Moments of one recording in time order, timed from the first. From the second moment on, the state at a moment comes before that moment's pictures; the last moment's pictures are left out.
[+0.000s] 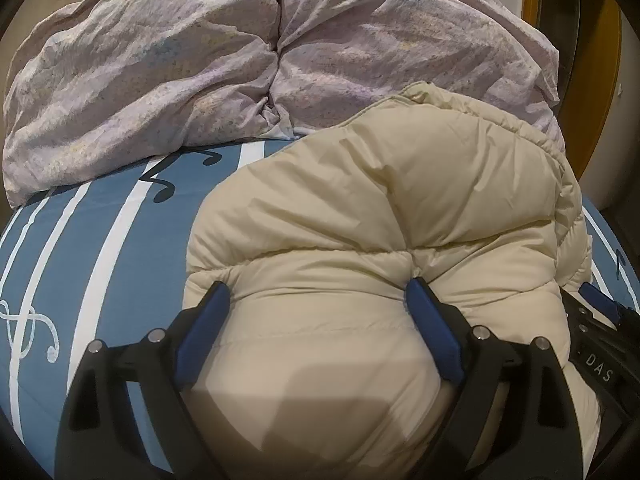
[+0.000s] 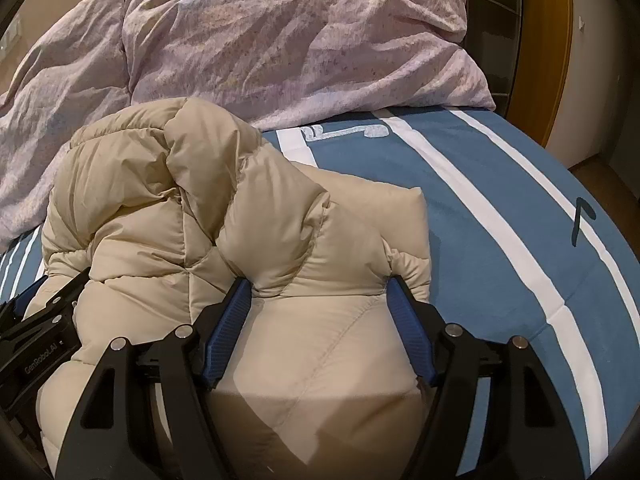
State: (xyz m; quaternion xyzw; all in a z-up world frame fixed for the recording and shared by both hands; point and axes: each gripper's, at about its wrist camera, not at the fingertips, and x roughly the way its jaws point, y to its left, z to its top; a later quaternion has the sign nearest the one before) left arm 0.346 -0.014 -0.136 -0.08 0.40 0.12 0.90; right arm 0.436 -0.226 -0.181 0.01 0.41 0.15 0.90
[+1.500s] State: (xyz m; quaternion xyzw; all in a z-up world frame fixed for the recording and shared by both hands) left arm 0.280 0.045 -0.103 -0.20 0.48 0.08 0.85; right arm 0.463 -0.278 -0.199 0.22 0.57 0.32 0.72
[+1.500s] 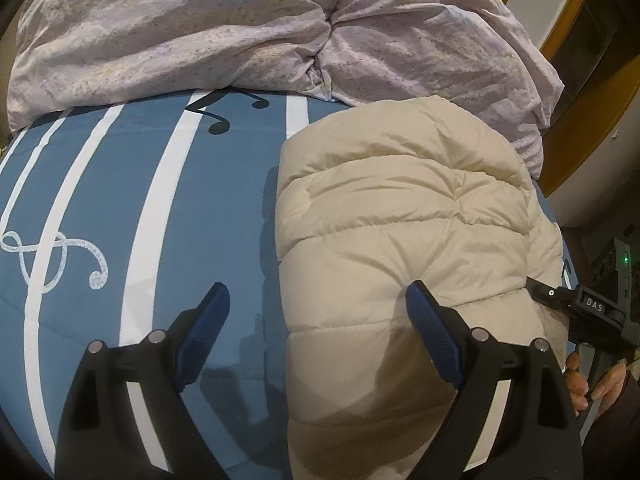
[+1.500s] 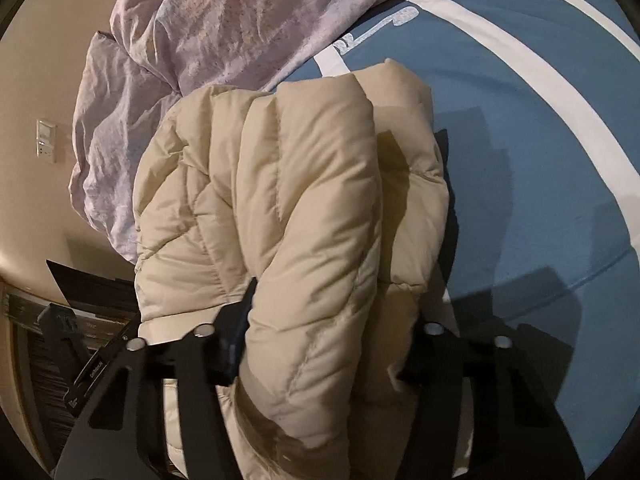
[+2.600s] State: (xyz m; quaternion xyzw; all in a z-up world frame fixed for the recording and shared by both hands) left arm 0.290 0.101 -0.116 -0.38 0.46 0.00 0.80; right arm 0.473 -0.228 -0.168 0.25 0.54 0.38 0.71
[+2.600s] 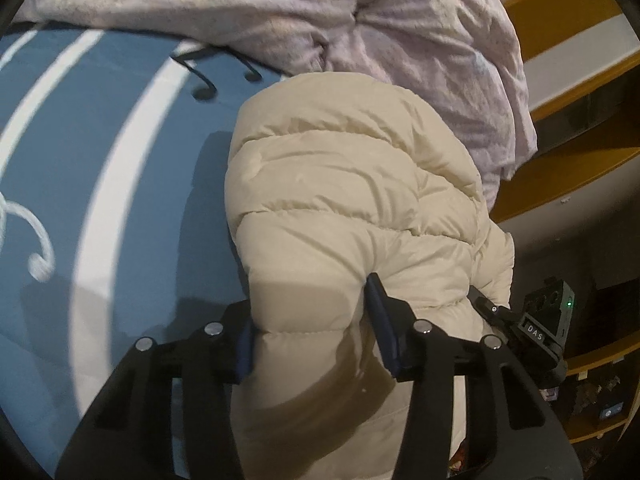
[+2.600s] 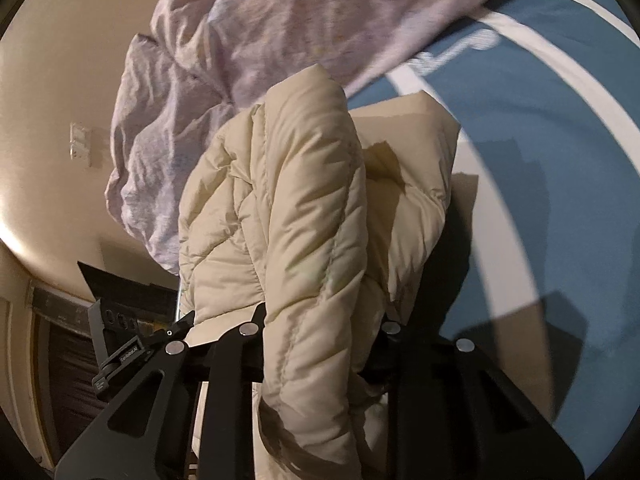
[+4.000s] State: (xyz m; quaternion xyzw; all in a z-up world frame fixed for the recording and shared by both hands) left arm 0.323 0.151 -0.068 -0.18 0.44 0.14 0.87; right arm 0.476 -0.098 -0.085 0.01 0.43 0.40 0.81
